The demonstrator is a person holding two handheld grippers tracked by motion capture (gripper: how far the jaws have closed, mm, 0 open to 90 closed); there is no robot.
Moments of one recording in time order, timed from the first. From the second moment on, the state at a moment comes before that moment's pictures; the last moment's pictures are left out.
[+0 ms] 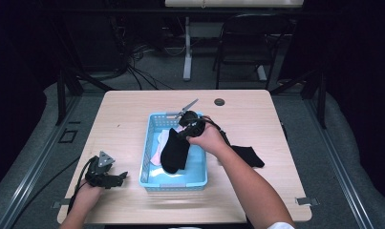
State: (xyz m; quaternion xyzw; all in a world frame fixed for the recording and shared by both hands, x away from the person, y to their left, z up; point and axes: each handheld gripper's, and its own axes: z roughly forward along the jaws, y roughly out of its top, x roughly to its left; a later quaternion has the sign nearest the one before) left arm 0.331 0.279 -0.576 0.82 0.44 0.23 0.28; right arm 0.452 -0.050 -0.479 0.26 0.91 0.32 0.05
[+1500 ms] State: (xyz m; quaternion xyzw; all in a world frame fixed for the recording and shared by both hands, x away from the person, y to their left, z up) left arm 0.330 0.279 -0.576 0.83 0.44 0.23 0.28; right arm 0.372 -0.112 -0.366 0.22 0.86 0.45 0.13
